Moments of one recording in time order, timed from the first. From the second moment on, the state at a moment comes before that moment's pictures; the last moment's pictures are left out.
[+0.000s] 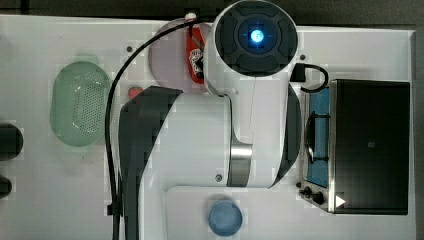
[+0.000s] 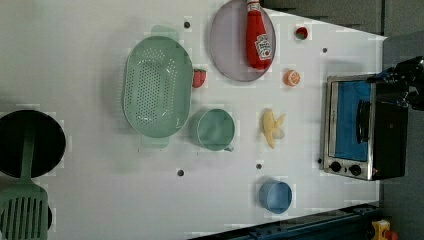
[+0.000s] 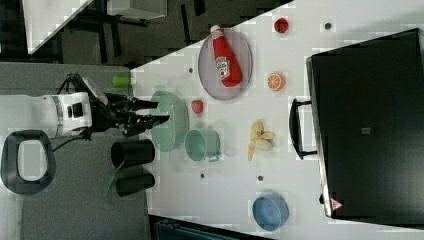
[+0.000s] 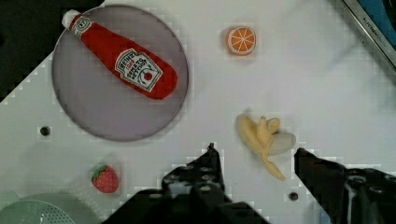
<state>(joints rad) -0.01 0.03 -0.01 -1.78 0.01 0.24 -0.06</state>
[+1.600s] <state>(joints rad) -0.02 0.22 -0.04 -2.46 -0.04 0.91 -1.07</state>
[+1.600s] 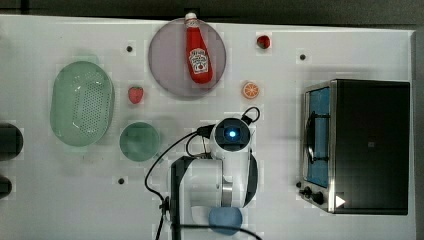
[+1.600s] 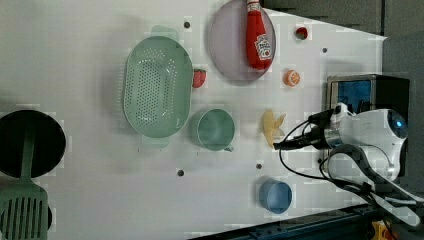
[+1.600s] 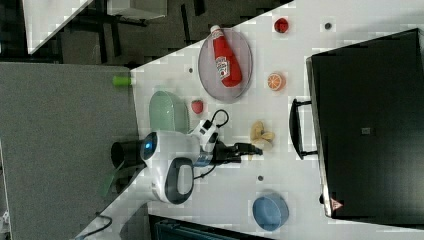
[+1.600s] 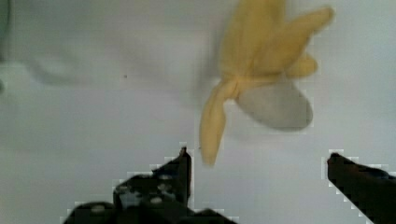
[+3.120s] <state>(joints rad) -0.03 0.19 -0.06 -2.48 -0.01 1.05 -1.24</state>
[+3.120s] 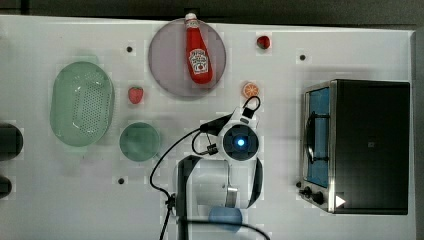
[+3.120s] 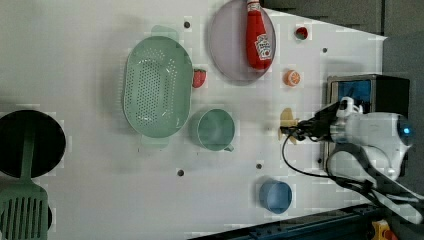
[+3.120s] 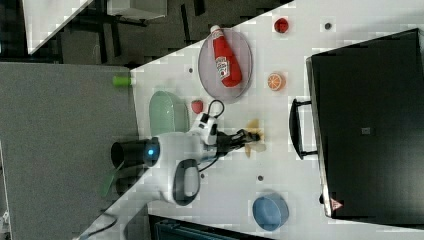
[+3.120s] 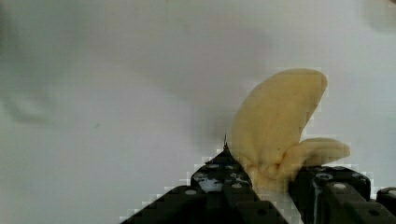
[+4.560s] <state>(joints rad) 0.03 -0.10 0.38 -2.32 0.10 0.52 -0.66</state>
